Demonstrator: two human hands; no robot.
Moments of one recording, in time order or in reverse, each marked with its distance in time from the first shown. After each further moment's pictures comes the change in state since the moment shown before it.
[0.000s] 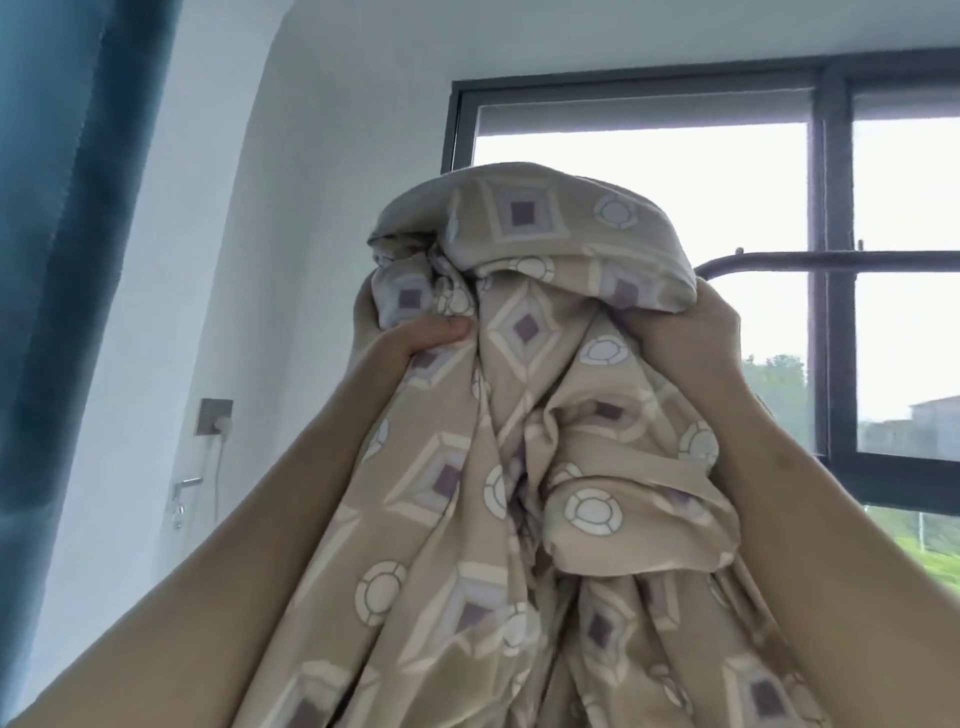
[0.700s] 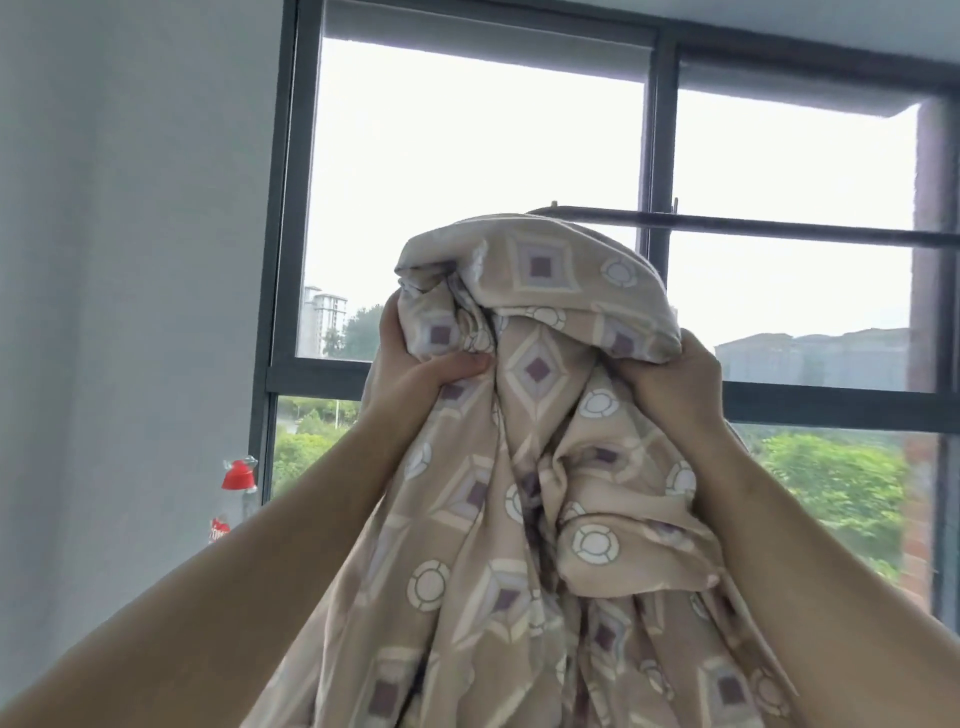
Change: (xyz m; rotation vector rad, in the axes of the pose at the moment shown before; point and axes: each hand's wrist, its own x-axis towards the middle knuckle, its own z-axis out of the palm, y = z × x) left_hand -0.016 -0.079 0.151 -0.308 -0.058 0.003; right_hand -0.029 0.065 -0.154 -0.424 0.225 0.117
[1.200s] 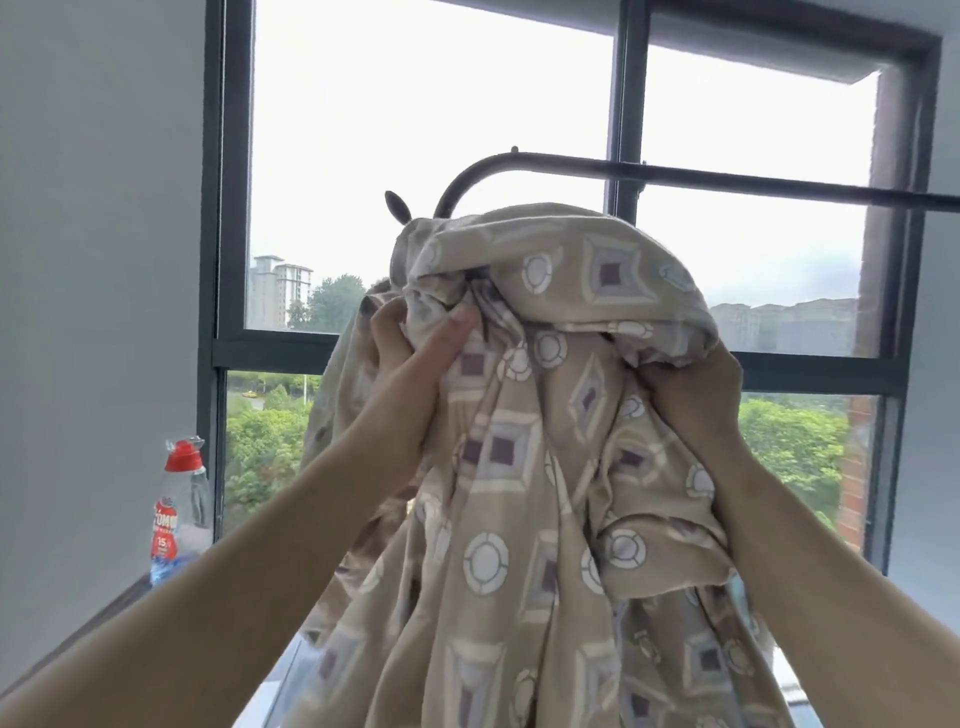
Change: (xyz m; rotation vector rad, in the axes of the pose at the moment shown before) left_hand -0.027 -0.018 0.040 -0.087 -0.091 -0.020; right_hand 0.015 0.057 -0.032 -0.229 0.083 -0.021
